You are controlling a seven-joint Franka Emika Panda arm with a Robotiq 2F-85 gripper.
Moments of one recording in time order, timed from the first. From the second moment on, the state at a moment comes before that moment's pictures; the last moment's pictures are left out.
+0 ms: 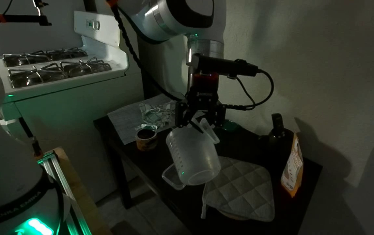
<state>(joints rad) -0.19 -0.15 -0.14 -2.41 -0.47 2.00 -1.20</state>
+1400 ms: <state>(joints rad) -0.18 0.10 -0.19 -2.24 -0.19 2.30 -1.09</state>
